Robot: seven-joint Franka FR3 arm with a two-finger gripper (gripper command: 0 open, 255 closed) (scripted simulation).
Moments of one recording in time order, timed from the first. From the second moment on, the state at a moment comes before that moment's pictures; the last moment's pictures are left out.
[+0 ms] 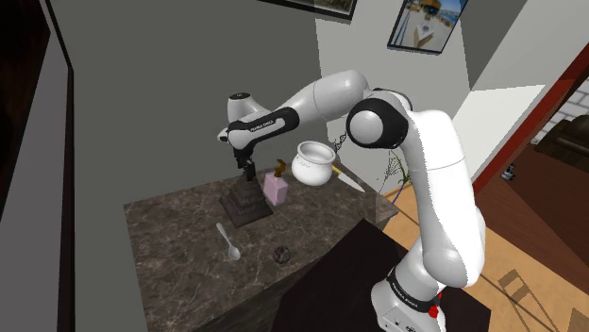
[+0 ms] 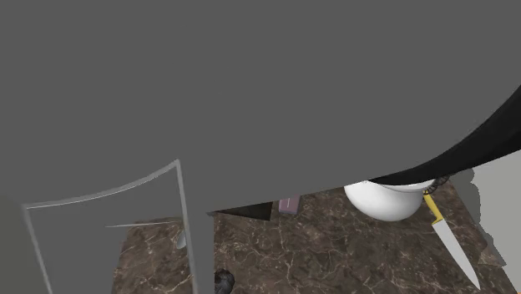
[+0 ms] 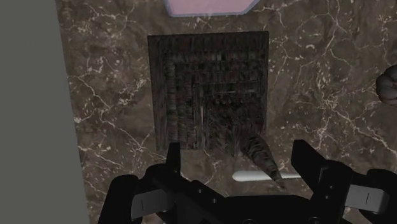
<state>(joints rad) 0.10 0.69 0.03 -1.54 -0.16 2.18 -1.13</state>
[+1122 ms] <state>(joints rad) 0.11 0.74 0.02 -1.54 -0.17 2.22 -1.12</state>
